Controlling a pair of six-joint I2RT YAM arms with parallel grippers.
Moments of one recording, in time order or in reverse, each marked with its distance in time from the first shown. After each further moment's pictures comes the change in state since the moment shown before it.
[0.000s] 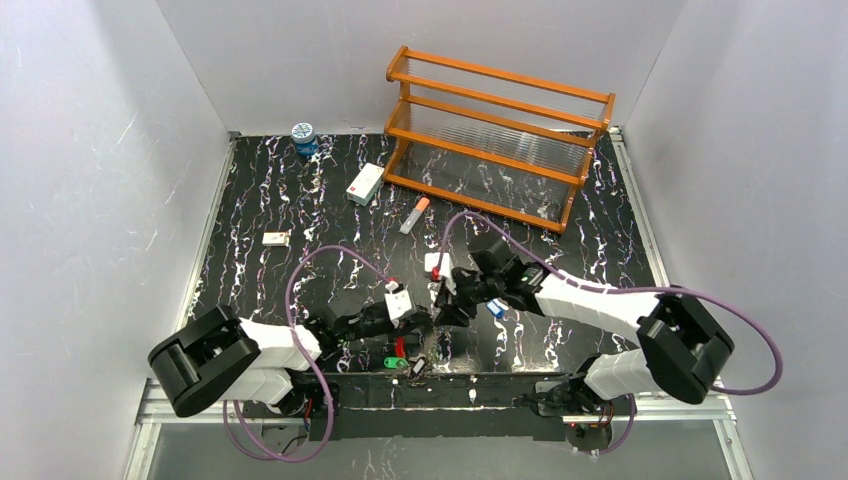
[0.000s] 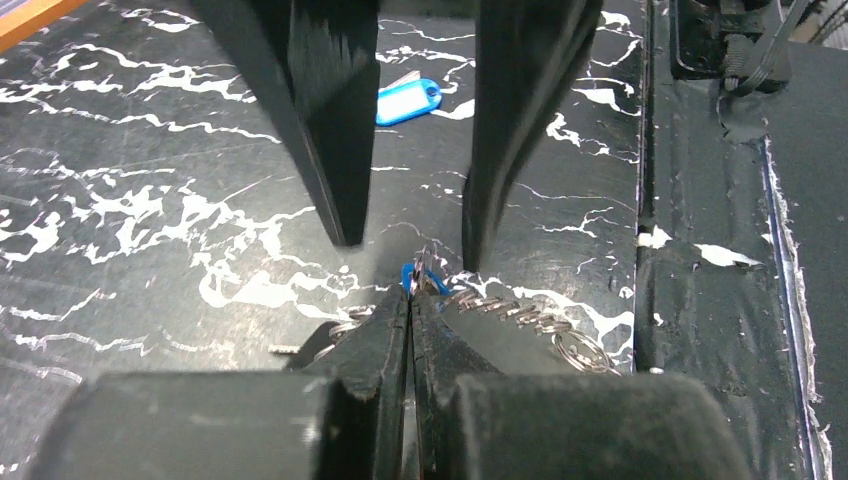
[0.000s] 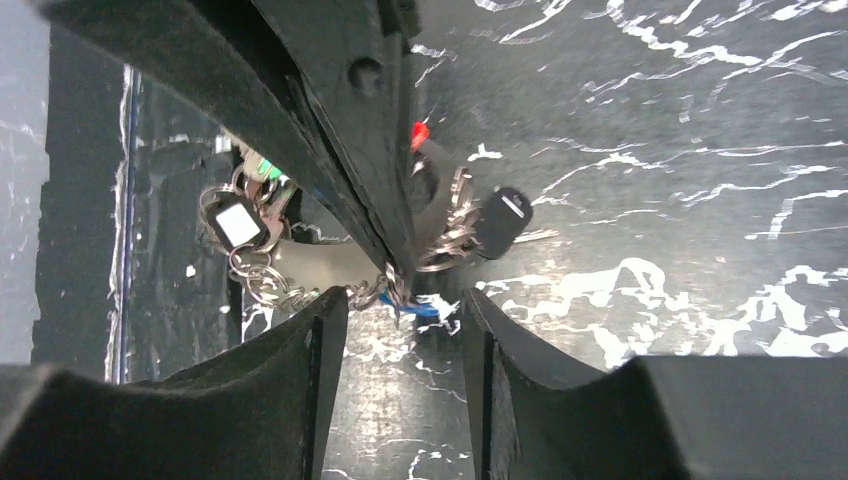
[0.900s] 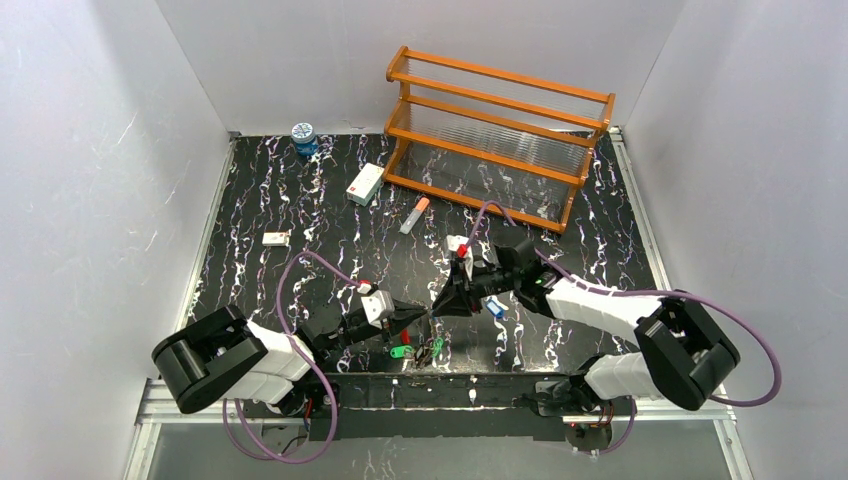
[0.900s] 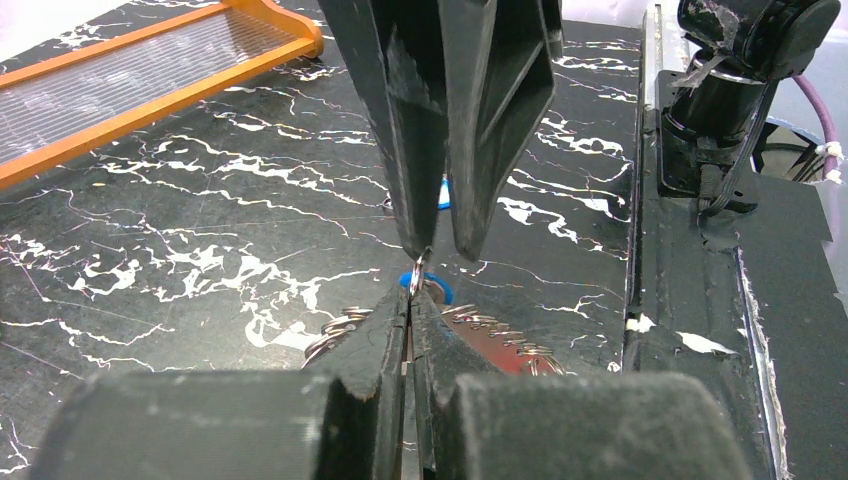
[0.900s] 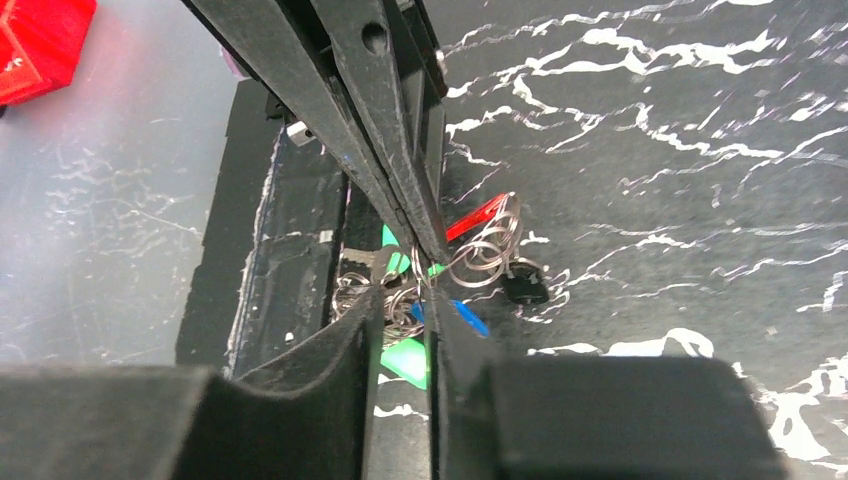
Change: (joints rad) left arm 0.000 0.008 -0.152 0.445 -0.104 -0.143; right arm -0.153 -0.076 -0.151 0.420 -0.332 0.330
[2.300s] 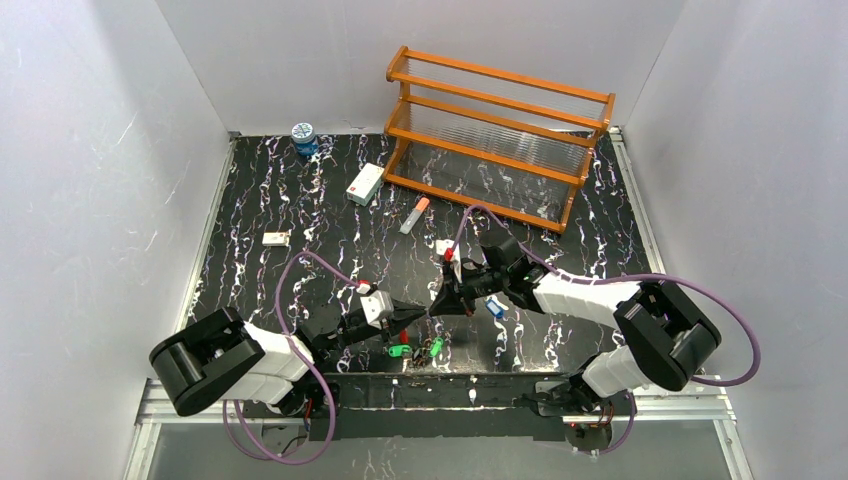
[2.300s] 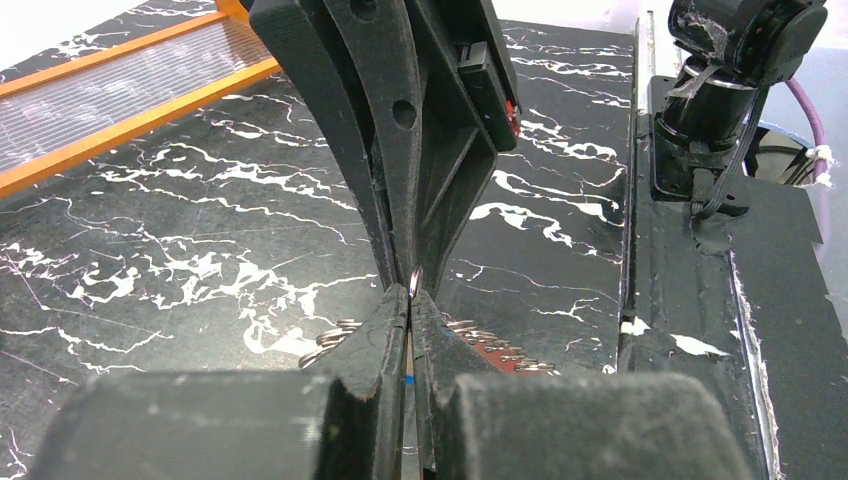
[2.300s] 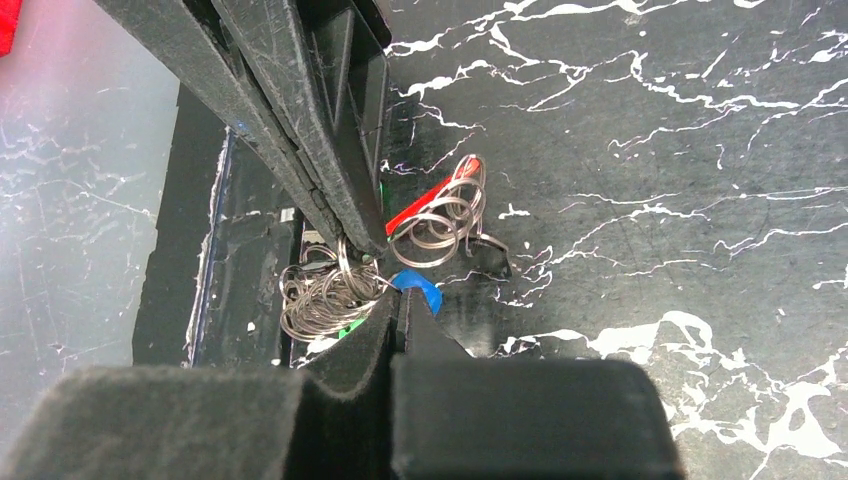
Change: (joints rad) left arm 0.000 -0.018 0.000 -0.009 0.009 -0.002; right arm 0.032 0.128 0.045 -0.066 0.065 -0.071
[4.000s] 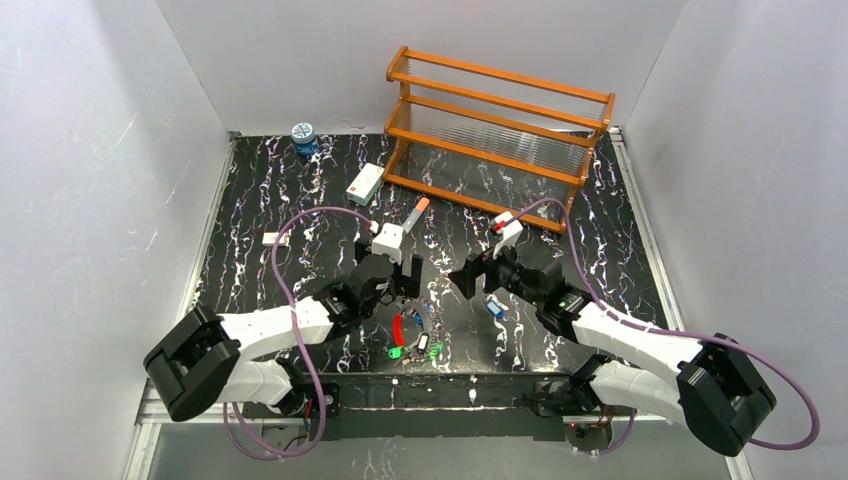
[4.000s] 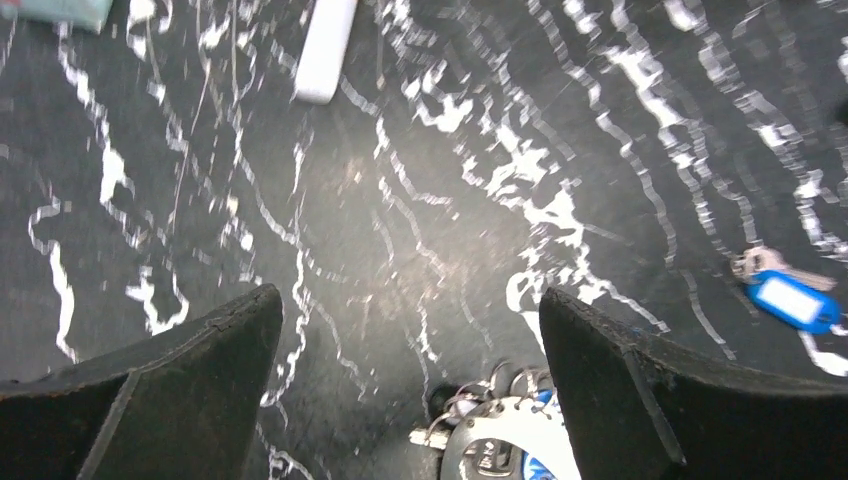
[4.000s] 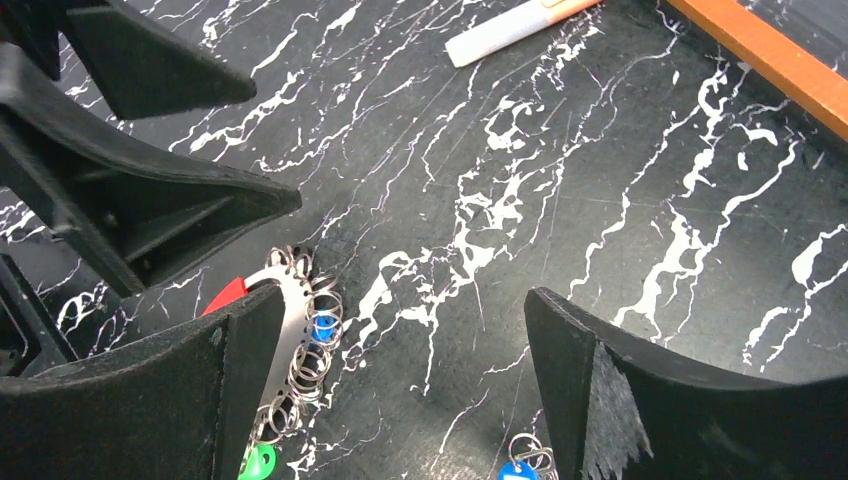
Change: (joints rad) left arm 0.000 -0.058 0.470 -0.998 -0.760 -0.257; right arm -0.016 -0.376 -0.193 0.098 0.809 0.390
